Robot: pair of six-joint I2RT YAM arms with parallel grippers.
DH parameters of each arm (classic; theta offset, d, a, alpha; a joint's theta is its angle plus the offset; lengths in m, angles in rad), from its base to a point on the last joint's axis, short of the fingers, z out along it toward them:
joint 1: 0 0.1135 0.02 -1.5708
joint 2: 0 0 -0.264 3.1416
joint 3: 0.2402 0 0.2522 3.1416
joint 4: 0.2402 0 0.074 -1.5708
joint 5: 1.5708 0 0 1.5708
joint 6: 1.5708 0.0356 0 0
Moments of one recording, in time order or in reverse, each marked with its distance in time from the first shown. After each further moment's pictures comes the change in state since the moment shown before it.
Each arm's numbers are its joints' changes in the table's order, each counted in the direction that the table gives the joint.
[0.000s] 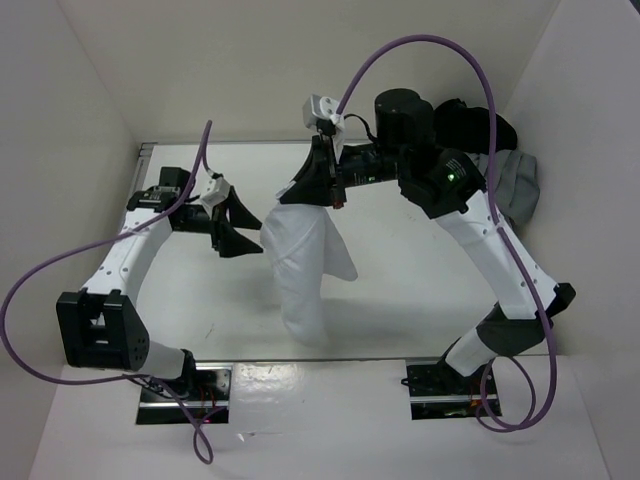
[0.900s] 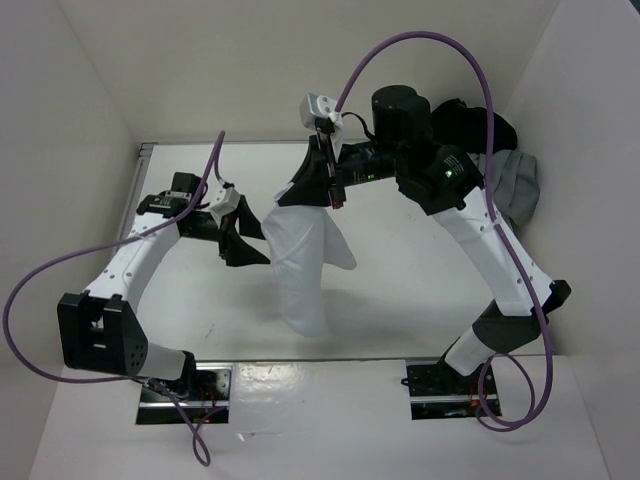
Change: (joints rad) left arm -0.086 -0.033 -0.031 0.013 0.006 0.028; right arm 0.000 0.035 0.047 0.030 -0.058 0.003
